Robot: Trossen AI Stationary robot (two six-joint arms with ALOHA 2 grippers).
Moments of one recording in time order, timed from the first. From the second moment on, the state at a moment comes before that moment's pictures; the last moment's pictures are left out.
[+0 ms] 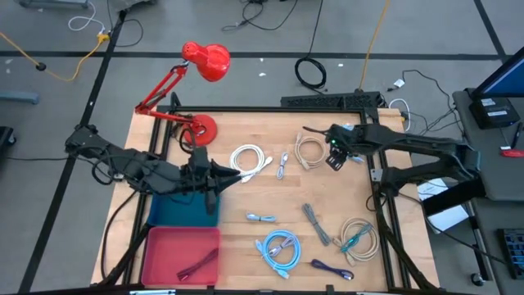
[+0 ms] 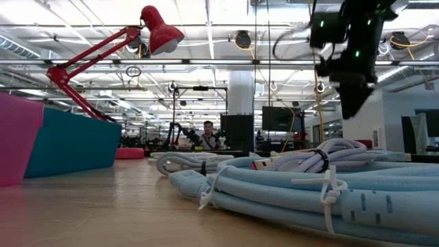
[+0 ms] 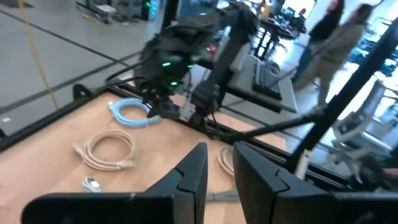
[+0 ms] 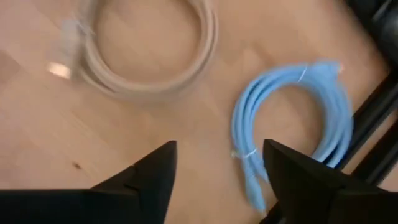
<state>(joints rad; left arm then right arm) -0.45 1.23 1.32 -0.34 -0.61 -0.48 -0.38 1.17 0.84 -1.02 0.28 0.36</state>
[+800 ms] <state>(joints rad) -0.54 1.23 1.32 -0.35 -0.59 -0.53 -0.57 1.41 0.69 -0.79 0.31 0.30</state>
